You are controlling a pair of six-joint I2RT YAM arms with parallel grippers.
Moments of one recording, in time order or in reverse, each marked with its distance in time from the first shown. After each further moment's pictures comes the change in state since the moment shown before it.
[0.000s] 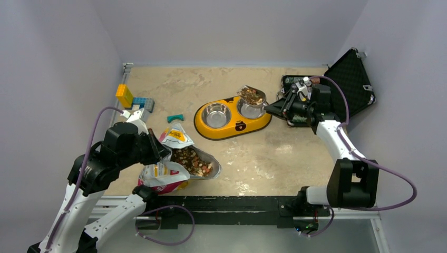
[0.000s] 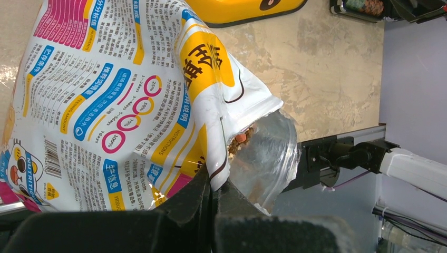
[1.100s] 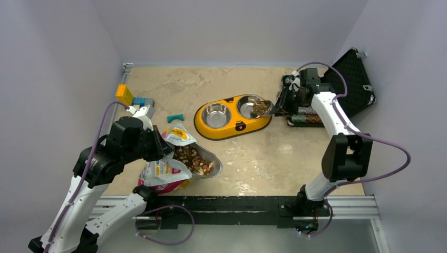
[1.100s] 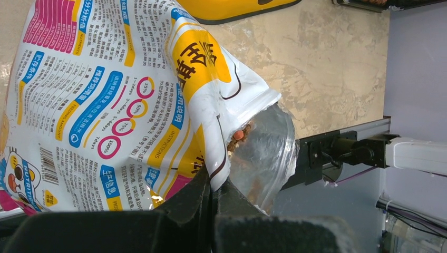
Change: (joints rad) left arm 0.000 0.060 0.016 0.017 0.021 0.027; right arm 0.032 0.267 0.422 -0.686 0.389 -0.452
